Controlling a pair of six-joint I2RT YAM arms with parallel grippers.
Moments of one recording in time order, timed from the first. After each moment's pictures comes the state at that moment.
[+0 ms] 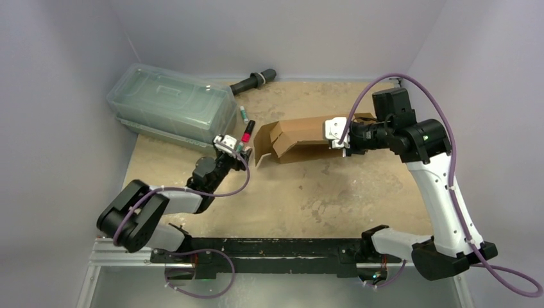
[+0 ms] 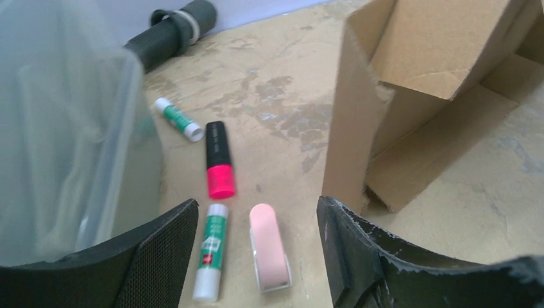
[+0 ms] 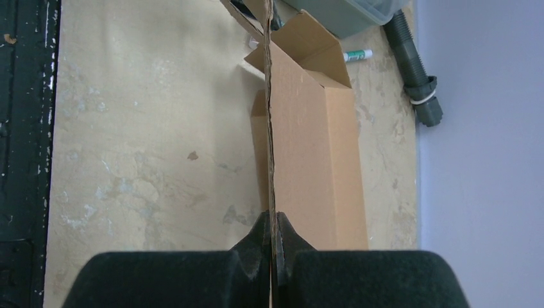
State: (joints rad) left arm -0.53 1.36 0.28 1.05 -0.09 0.02; right arm 0.36 1.18 1.65 -1.29 -0.61 -1.16
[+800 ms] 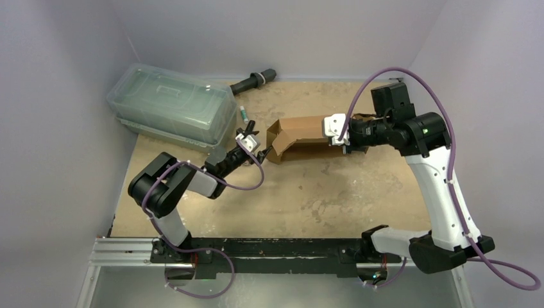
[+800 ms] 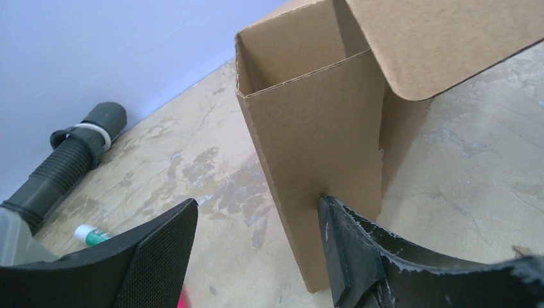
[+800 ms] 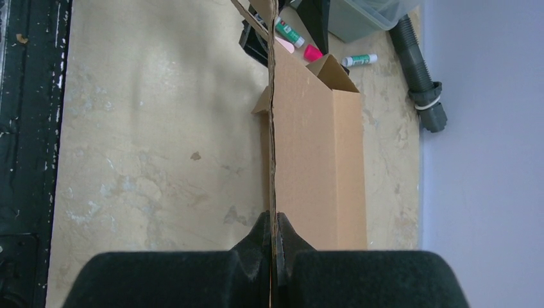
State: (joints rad) left arm -0.53 1.72 0.48 1.32 0.29 0.20; right arm 0.36 1.23 1.72 -1.36 -0.63 -1.19
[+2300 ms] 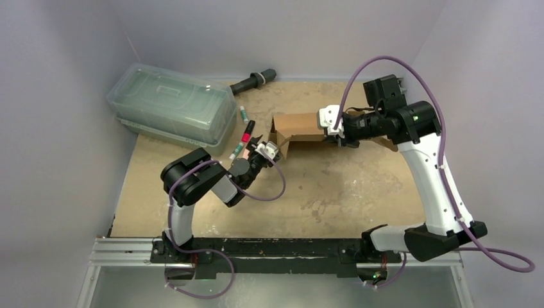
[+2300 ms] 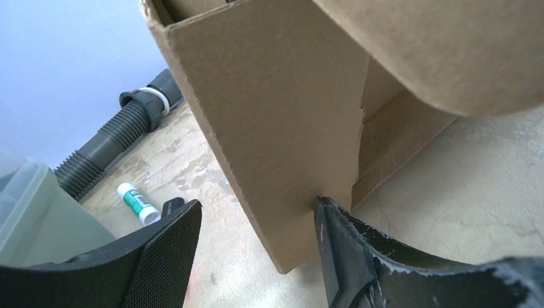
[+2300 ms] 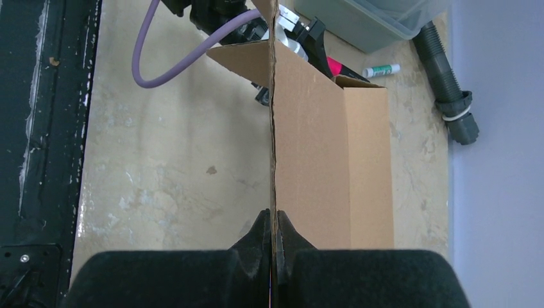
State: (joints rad) left arm -0.76 1.97 0.56 1.50 -0.22 0.35; right arm 0.36 1.32 1.78 -1.39 -0.69 -1.17
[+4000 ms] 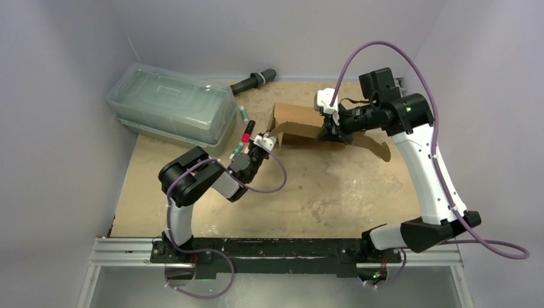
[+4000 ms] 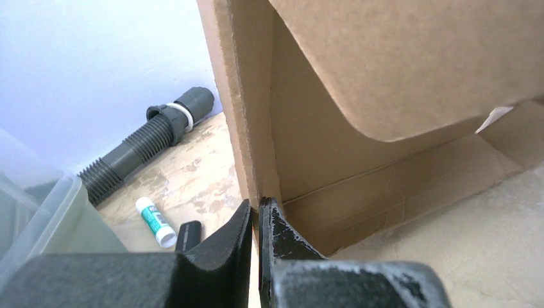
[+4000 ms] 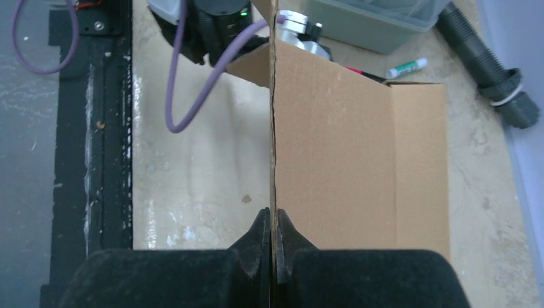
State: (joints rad) left arm -0.75 1.98 0.65 1.50 -0.29 0.32; right arm 0.35 1.39 1.81 -1.36 -0.77 -0.93
